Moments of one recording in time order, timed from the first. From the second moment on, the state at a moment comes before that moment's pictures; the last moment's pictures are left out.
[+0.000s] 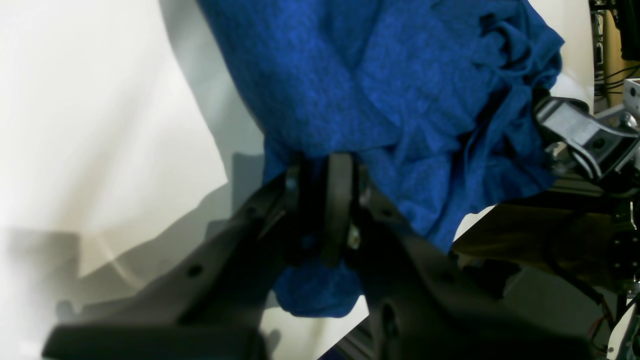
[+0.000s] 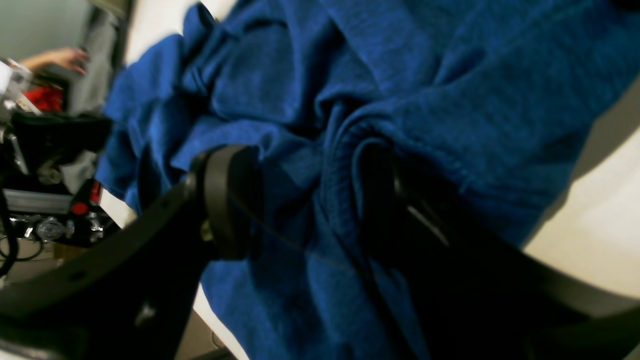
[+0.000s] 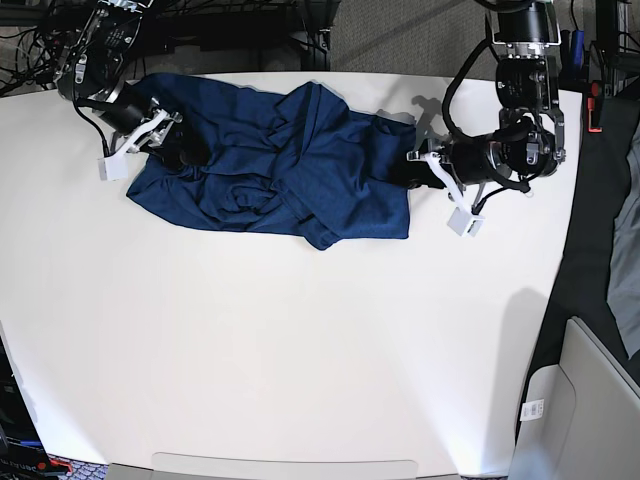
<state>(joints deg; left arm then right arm) 3.5 -13.2 -8.5 93.7 -54.6 -17.3 74.5 -12.0 1.7 34.9 85.2 52.9 41.4 -65.7</state>
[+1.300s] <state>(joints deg) 6.6 -13.1 -8.6 86.5 -56.9 -17.7 70.3 -5.9 -2.8 28.2 92.2 74.0 38.9 -78.5</state>
